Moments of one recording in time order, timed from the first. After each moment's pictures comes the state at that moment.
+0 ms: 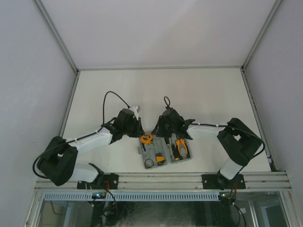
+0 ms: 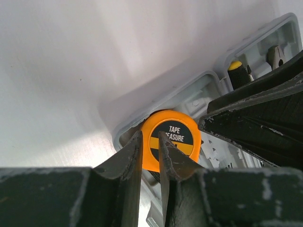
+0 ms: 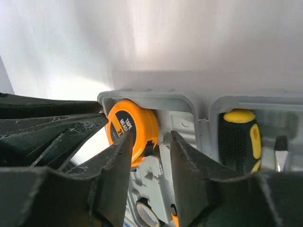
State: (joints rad) left arm -0.61 1.35 0.63 -0.11 0.11 -0.51; right arm 0.80 1.66 0.83 0.02 -0.14 1.01
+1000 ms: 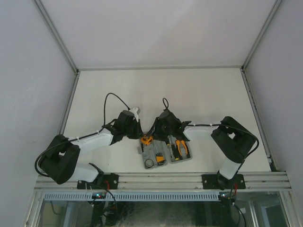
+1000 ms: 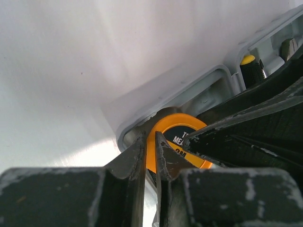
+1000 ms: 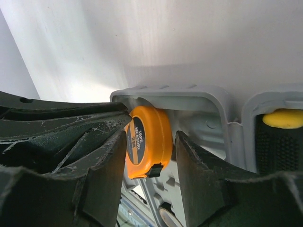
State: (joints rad) left arm -0.61 1.37 0.60 -0.08 0.11 -0.51; right arm 0.84 1.71 0.83 0.07 -0.15 1.15
